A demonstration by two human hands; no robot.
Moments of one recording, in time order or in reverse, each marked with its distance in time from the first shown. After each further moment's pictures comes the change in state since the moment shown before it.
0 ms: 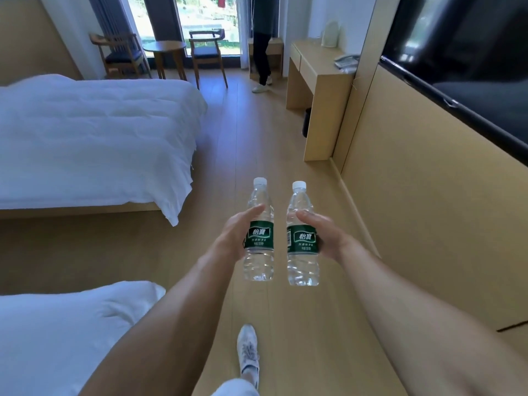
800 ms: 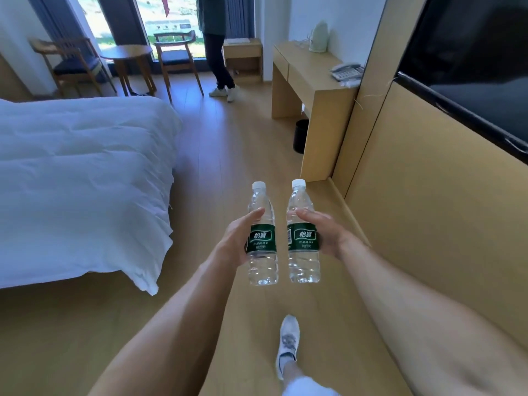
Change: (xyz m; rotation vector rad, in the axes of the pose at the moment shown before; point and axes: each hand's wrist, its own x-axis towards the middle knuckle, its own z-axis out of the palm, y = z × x) left_hand 0.320 0.214 -0.009 -0.019 -0.083 -0.041; right_hand 0.332 -0.176 0.004 0.033 0.043 0.008
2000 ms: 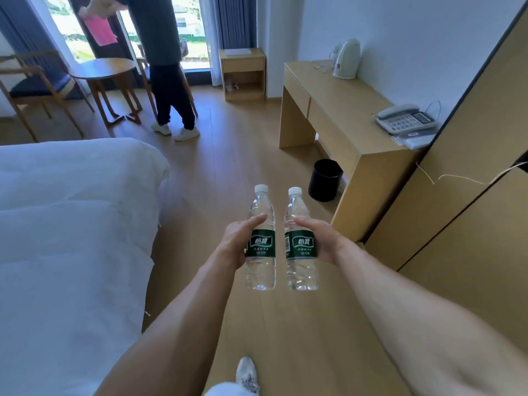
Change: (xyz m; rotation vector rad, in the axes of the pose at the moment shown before) left_hand 0.521 0.376 -0.013 0.140 0.079 0.029; right_hand 0.571 -0.291 -0.009 0.017 -0.030 0.079
